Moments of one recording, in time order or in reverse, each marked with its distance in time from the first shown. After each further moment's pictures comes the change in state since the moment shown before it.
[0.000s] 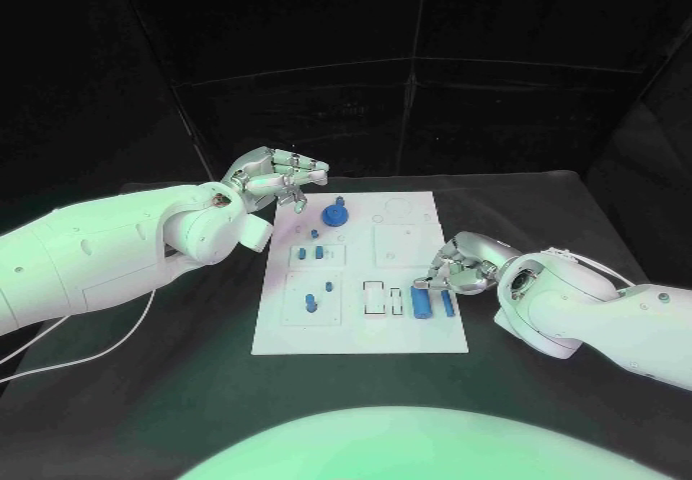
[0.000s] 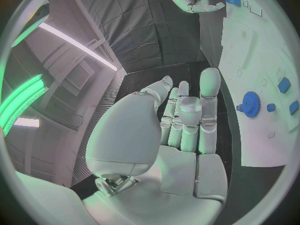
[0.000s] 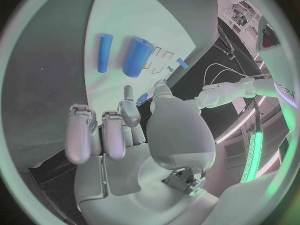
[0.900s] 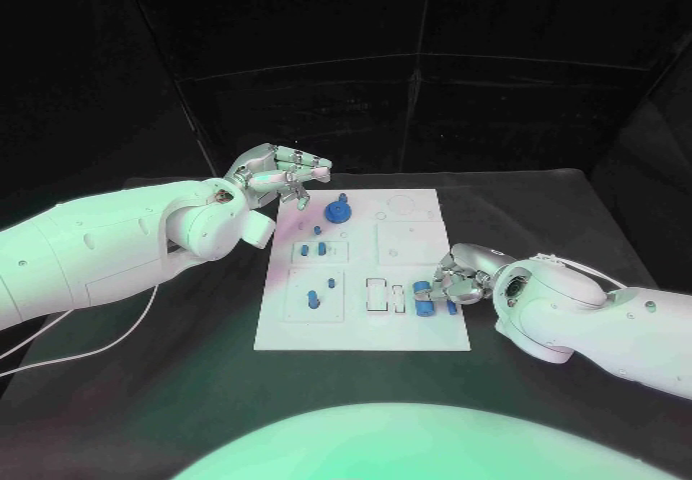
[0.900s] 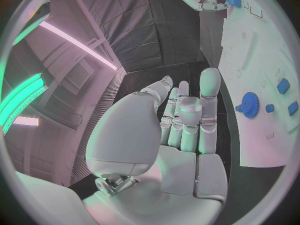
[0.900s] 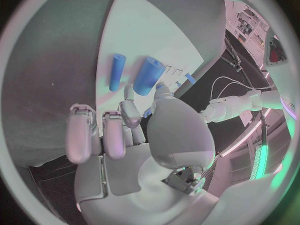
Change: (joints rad) left arm 0.000 -0.008 0.000 0.006 0.006 0.004 -0.004; left_hand 0.000 0.000 0.000 0.000 0.000 0.000 0.000 0.000 0.000 0.000 0.000 0.000 0.000 0.000 0.000 0.000 0.000 0.000 0.000 0.000 0.000 -0.002; right arm -0.024 0.034 0.000 -0.019 -0.078 0.087 -0.096; right_hand -0.024 0.013 -0.031 0.001 0.000 -0.009 -0.003 0.031 0.040 0.003 -0.004 0.004 0.017 0.000 0.000 0.000 0.000 0.000 0.000 0.000 0.004 0.000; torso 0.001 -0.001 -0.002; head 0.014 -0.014
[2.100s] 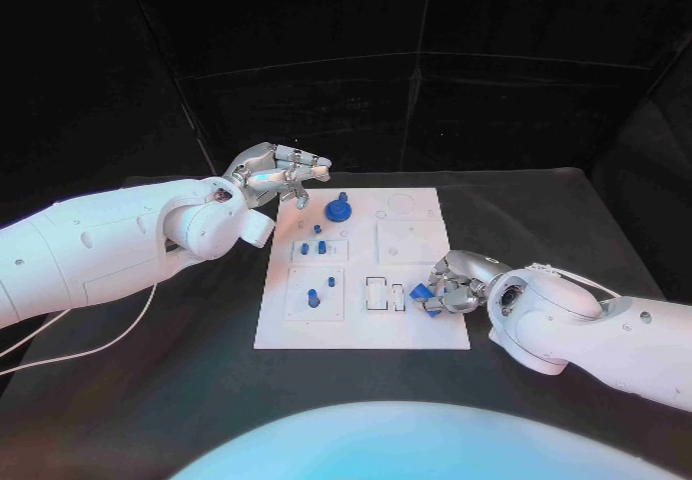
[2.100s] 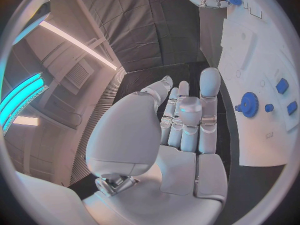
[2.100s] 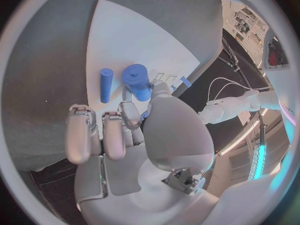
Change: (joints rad) left arm 0.000 -0.006 0.000 0.005 0.001 0.001 -0.004; left_hand 0.000 0.000 0.000 0.000 0.000 0.000 0.000 0.000 0.000 0.000 0.000 0.000 0.000 0.000 0.000 0.000 0.000 0.000 0.000 0.000 -0.004 -0.001; right arm -0.029 0.002 -0.001 0.033 -0.006 -0.047 -0.007; right_hand 0.139 0.030 -0.016 -0.028 0.460 -0.047 -0.010 0.063 0.090 0.013 -0.013 0.004 0.042 -0.001 -0.001 0.006 0.000 -0.016 0.000 0.000 0.004 0.000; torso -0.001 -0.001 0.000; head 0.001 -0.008
